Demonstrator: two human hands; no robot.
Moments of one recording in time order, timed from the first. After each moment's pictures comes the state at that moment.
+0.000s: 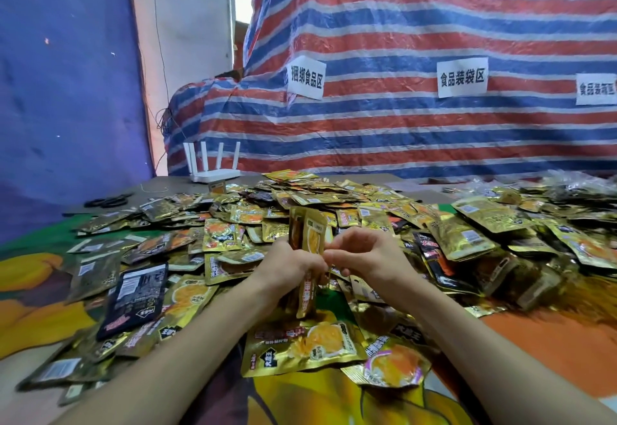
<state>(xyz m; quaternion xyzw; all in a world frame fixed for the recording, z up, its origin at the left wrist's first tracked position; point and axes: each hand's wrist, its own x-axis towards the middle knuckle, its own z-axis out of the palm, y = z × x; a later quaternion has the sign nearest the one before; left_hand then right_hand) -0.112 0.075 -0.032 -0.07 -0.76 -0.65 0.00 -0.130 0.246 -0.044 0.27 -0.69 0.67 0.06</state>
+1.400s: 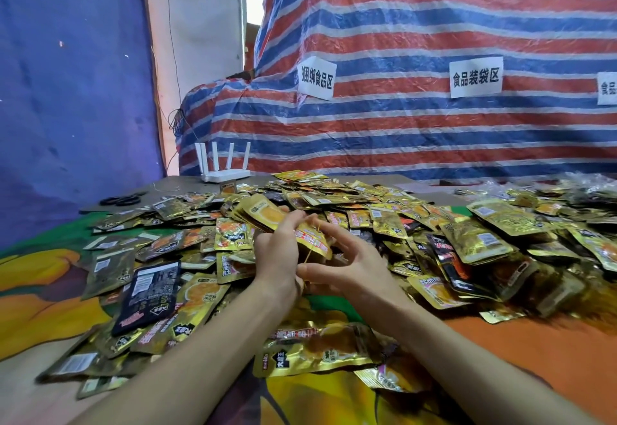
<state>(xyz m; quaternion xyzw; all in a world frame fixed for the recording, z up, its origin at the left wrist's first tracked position) -0.117 0.080 -0.023 0.06 -0.49 -0.86 0.14 -0.107 0.202 -0.051 0.25 -0.68 0.69 0.05</state>
